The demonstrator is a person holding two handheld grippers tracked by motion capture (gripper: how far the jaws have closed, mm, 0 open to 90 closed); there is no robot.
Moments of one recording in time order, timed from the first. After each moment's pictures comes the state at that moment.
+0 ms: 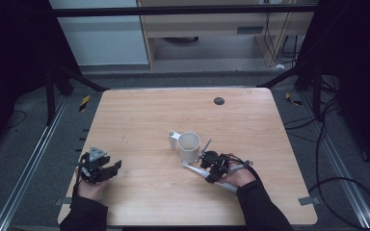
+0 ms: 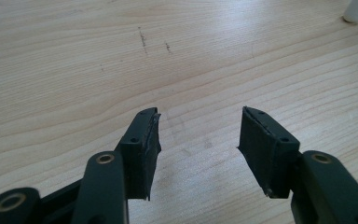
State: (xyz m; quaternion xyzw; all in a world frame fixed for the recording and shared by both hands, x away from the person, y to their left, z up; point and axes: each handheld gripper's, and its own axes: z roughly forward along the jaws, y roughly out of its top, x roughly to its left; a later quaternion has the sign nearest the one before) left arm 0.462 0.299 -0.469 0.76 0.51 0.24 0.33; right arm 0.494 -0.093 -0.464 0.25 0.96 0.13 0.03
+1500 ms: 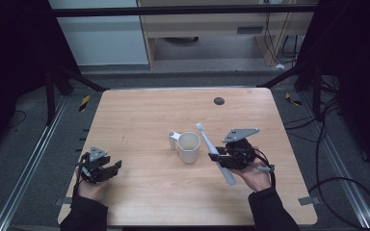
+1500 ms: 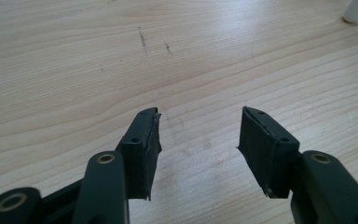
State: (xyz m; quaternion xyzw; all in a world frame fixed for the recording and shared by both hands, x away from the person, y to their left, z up) left arm 0.463 0.298 -0.469 0.76 0.51 0.24 0.33; right arm 0.465 -0.149 -0.381 0.33 0.84 0.42 0.13
